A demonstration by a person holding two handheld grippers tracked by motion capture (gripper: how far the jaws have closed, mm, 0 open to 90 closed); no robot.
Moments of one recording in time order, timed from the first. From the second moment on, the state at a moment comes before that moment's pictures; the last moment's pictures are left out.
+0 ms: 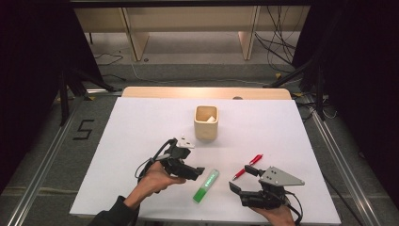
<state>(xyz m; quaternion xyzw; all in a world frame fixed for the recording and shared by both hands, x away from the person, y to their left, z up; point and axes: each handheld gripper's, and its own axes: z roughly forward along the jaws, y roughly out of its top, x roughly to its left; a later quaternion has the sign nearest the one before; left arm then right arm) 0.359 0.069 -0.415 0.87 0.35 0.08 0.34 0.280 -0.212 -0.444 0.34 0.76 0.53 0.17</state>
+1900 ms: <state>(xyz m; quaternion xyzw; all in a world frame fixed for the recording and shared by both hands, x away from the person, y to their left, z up) 0.336 0.020 -0.468 0.91 0.35 0.06 0.23 0.281 -0.211 -0.445 0.34 0.76 0.52 0.17</state>
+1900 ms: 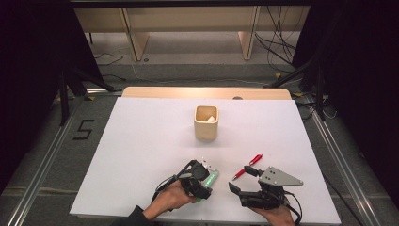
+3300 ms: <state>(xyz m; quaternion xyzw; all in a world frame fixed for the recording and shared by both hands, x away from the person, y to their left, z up) 0.349 0.039 -0.461 0.92 0.32 0.02 0.25 0.281 -0.211 -0.445 0.34 0.76 0.53 0.17</state>
